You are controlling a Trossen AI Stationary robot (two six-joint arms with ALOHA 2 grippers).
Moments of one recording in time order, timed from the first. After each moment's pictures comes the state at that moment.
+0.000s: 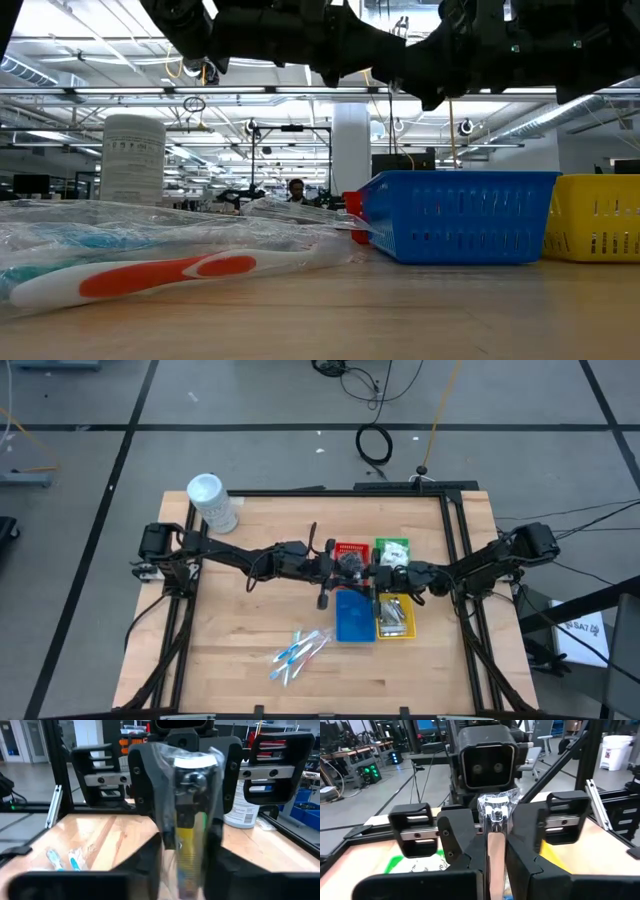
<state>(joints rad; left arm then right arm) 0.00 1.78 1.02 0.66 0.14 0.14 0.16 1.46 0.41 1.07 0.17 -0.01</state>
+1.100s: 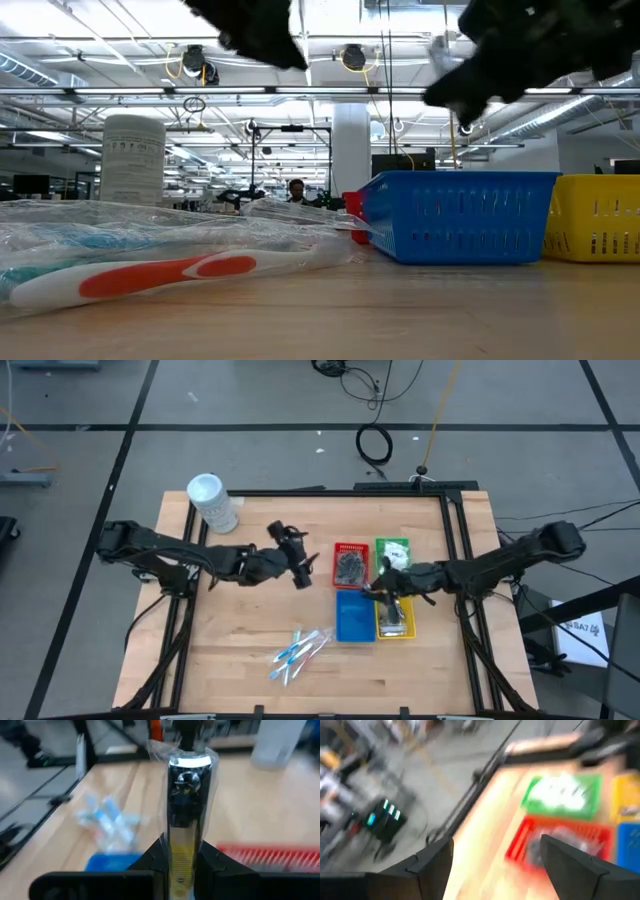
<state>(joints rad) -0.13 1.44 1.02 -0.02 -0.70 0.11 0.18 1.18 0.41 0.49 0.07 0.14</state>
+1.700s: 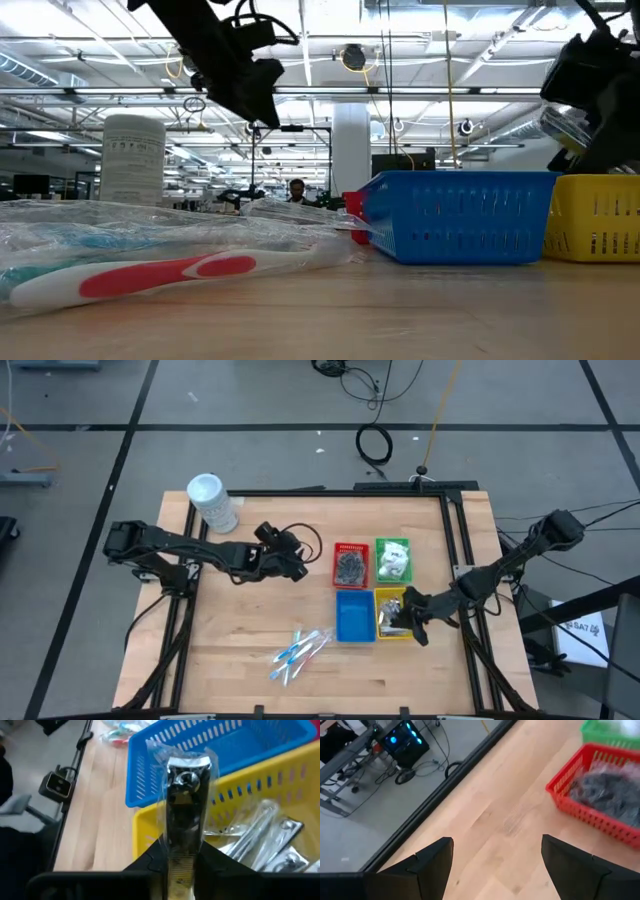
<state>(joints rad) -0.05 1.50 1.02 -0.41 -0.77 -0.34 0.53 1.00 0.22 0.21 0.17 0.77</state>
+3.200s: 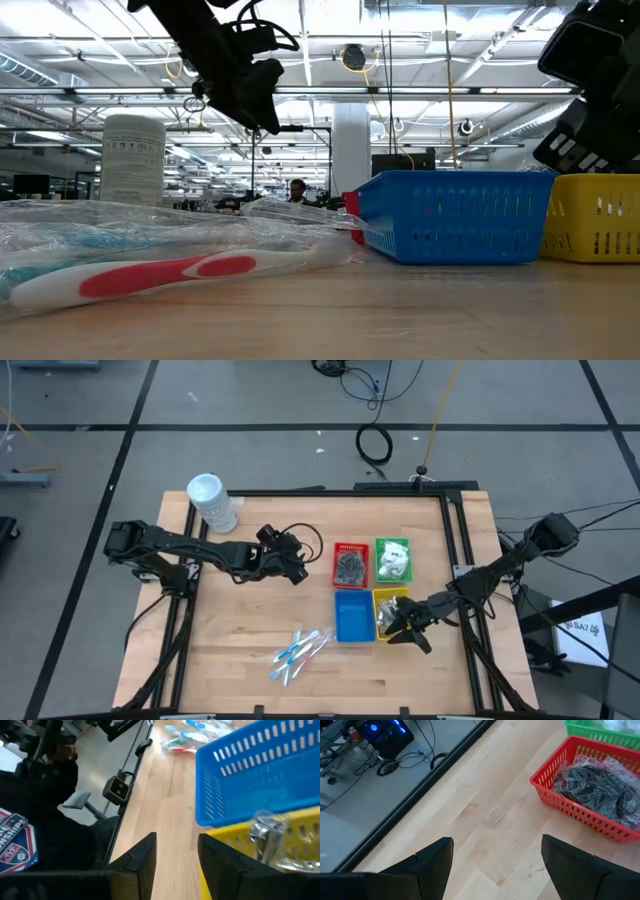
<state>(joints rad) -0.05 1.51 1.02 -0.41 -0.68 -0.37 0.52 1.16 0.21 0.57 -0.02 0.71</state>
